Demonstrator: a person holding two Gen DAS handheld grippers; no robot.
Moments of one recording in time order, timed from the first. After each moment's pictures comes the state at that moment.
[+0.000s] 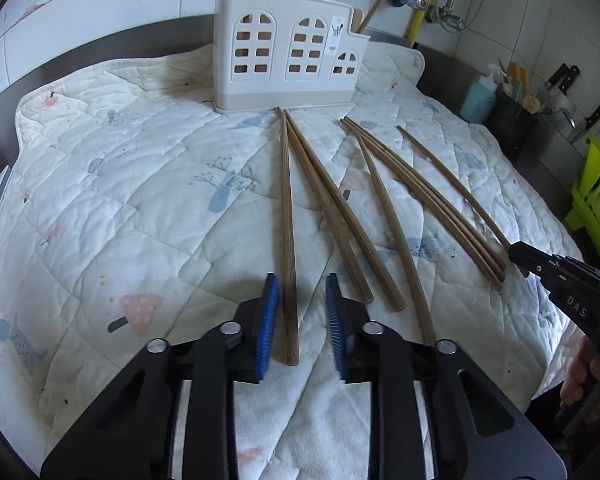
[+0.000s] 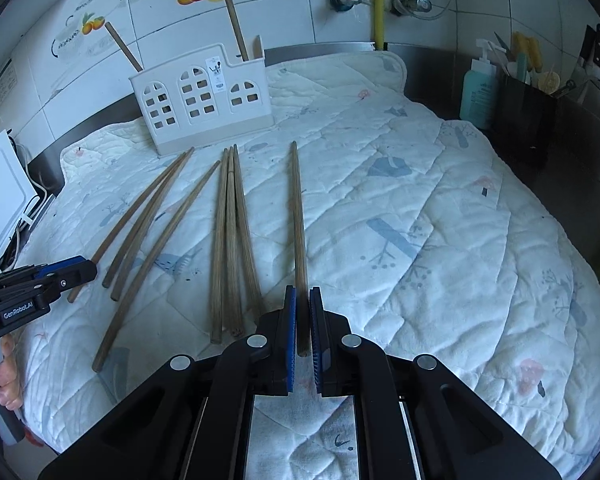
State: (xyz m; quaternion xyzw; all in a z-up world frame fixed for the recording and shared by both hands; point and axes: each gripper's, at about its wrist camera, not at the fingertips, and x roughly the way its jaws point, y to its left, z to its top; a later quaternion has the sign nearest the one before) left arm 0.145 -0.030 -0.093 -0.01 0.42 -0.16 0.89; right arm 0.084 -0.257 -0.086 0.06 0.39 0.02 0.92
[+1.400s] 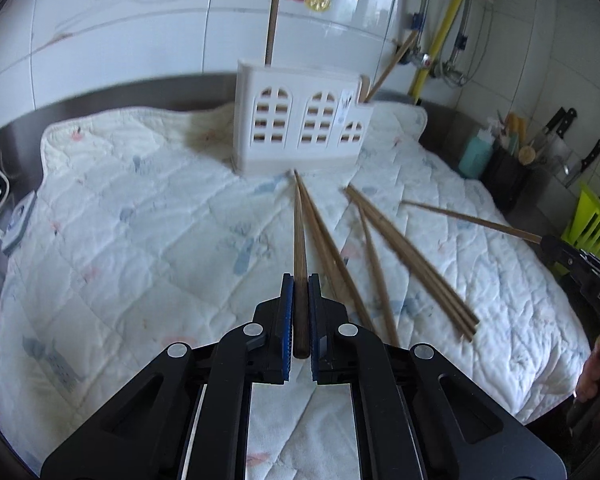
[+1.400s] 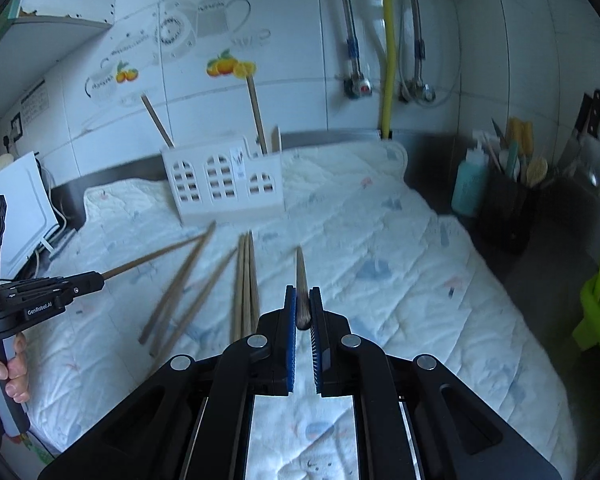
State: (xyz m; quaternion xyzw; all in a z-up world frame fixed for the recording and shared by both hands) left arm 0.136 -0.014 -0.035 -0.04 0.35 -0.14 0.93; right arm 0.069 -0.265 -0.002 0.03 0.28 0.04 0.96
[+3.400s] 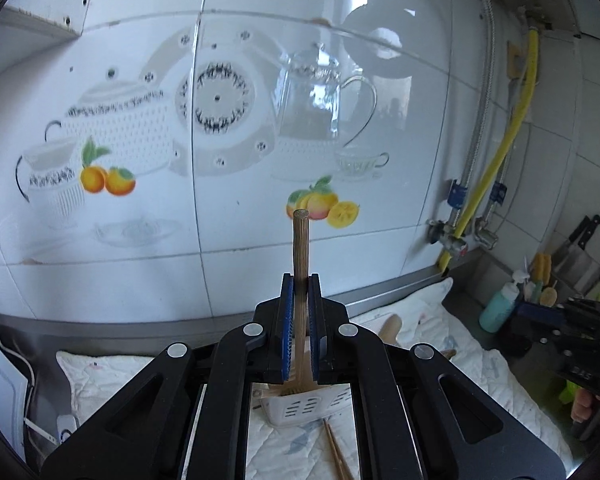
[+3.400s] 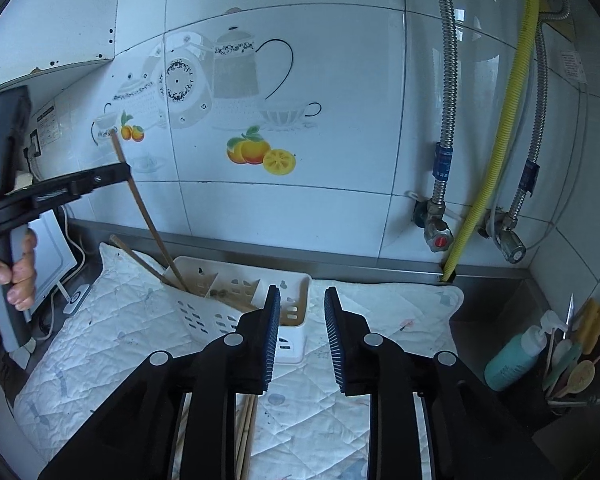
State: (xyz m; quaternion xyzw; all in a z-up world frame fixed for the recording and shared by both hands) left arm 0.321 -0.017 0.167 -0.02 0.24 -0.12 0.96; right arm 0.263 -0.262 0.142 -0.03 0.28 0.15 0.95
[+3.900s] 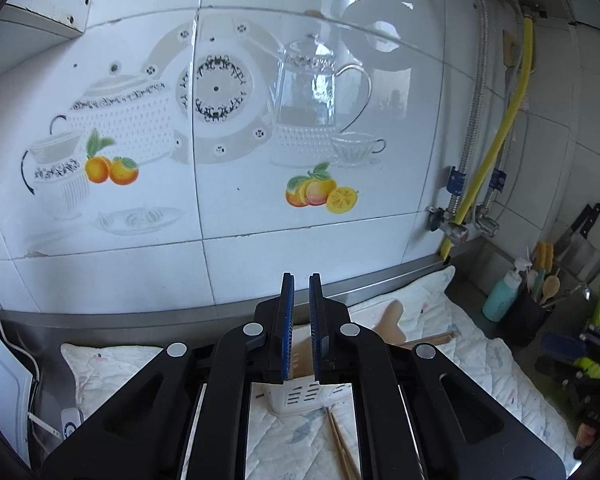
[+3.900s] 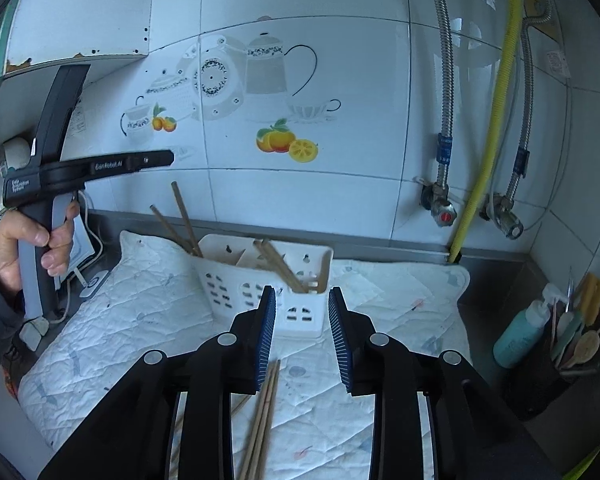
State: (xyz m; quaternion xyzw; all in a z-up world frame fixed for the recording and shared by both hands) left arm 0.301 -0.017 0.163 -0.01 0.24 -0.12 0.96; right arm 0.200 -0.257 0.123 -0.03 0.27 0.16 0.95
